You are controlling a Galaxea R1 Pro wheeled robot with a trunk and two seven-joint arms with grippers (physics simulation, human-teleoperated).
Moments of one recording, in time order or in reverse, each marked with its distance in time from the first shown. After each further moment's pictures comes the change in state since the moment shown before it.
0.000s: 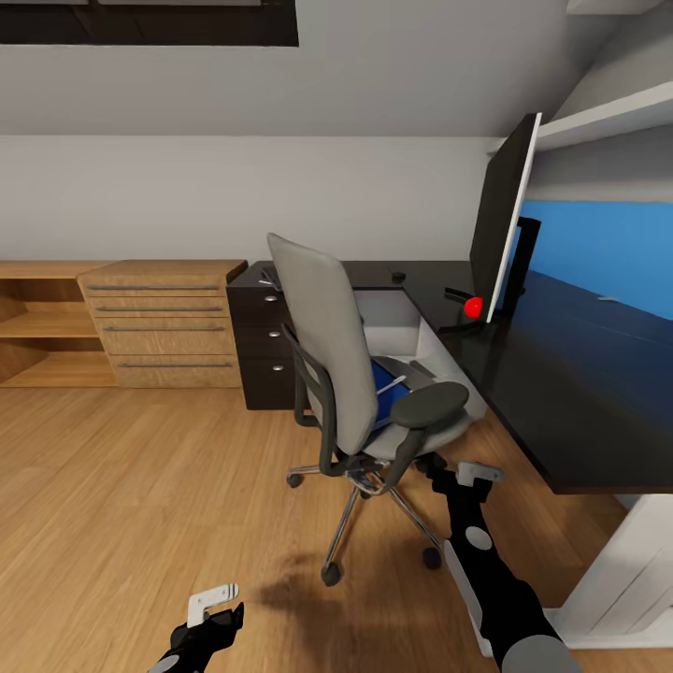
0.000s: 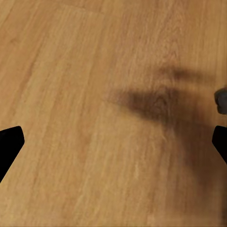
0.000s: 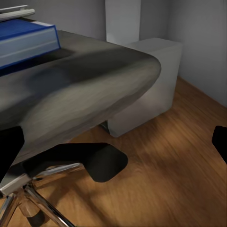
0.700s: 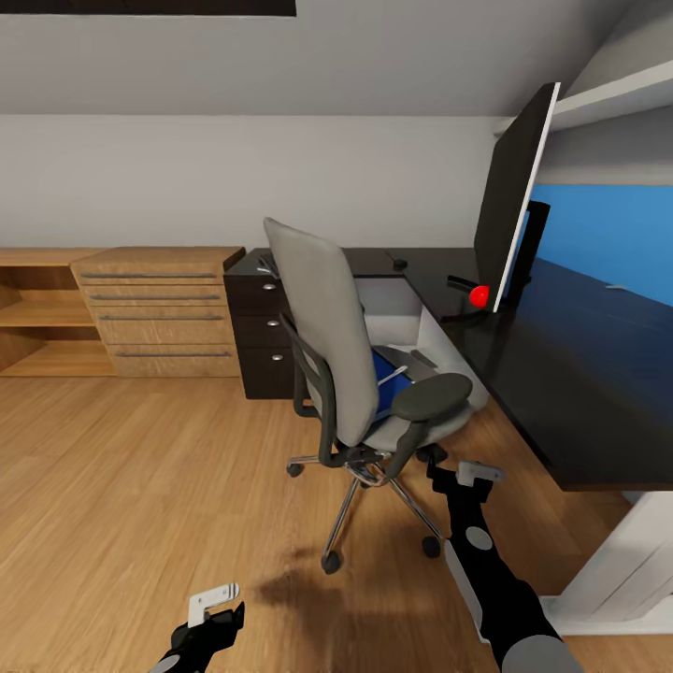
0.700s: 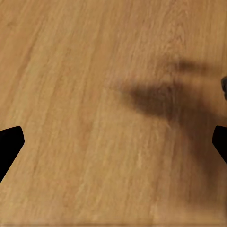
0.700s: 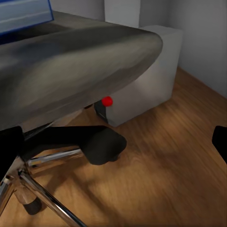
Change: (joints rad) left arm 0.000 -0.002 -0.002 0.000 0.000 -0.001 0.000; right arm 0.000 0.000 -0.001 0.000 -0.001 -0.002 -0.001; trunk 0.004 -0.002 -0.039
